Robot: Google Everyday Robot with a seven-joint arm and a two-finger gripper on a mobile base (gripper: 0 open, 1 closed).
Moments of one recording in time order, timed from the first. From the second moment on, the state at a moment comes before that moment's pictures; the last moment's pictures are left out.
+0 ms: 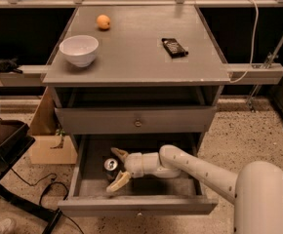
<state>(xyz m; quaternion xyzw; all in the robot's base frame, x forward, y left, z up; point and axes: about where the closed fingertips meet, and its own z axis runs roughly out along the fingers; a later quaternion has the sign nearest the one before) 0.556 0.138 0.449 -0.51 0.56 0.50 0.43</state>
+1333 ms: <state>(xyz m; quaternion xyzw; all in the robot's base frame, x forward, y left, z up) 0.367 0.027 0.585 -0.69 0.52 0.43 0.26</state>
